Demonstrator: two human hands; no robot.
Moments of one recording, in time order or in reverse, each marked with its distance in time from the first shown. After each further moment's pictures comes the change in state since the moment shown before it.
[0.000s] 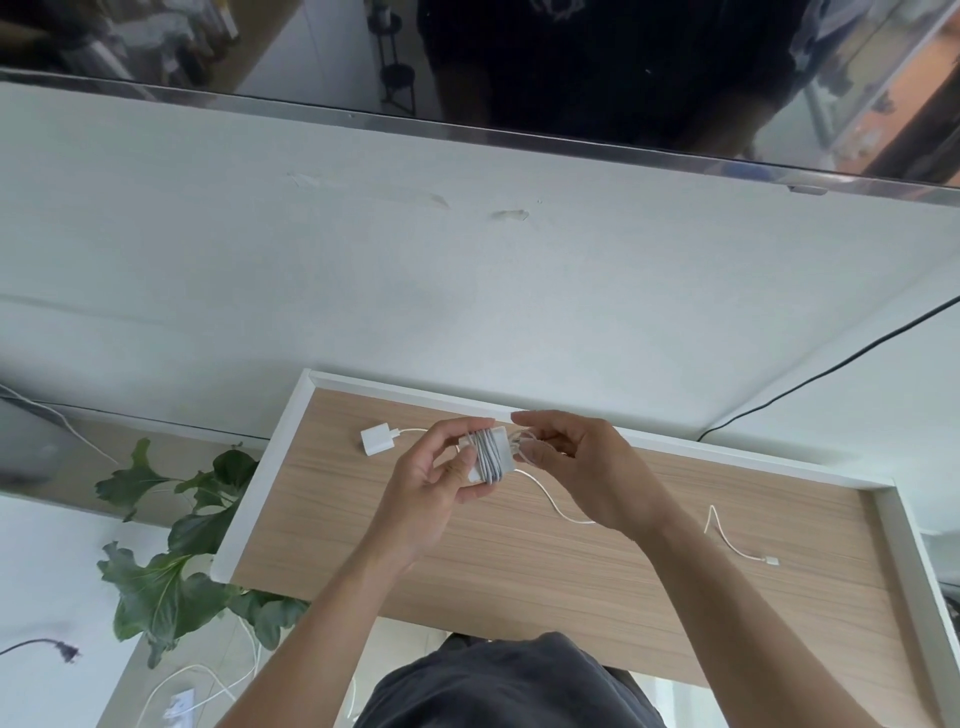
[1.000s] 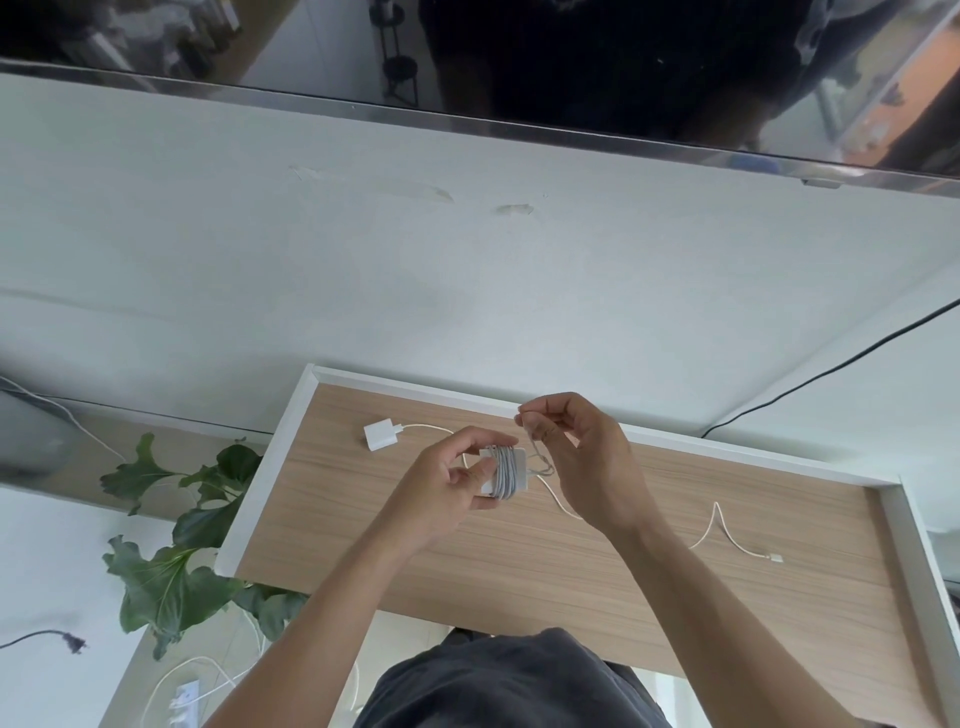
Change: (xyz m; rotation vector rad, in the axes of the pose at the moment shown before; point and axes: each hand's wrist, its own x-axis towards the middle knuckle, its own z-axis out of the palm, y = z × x) left_hand 0.009 0.000 0.000 0.228 -0.144 -0.073; right_hand -0.002 -0.006 0.019 0.124 0.231 -0.063
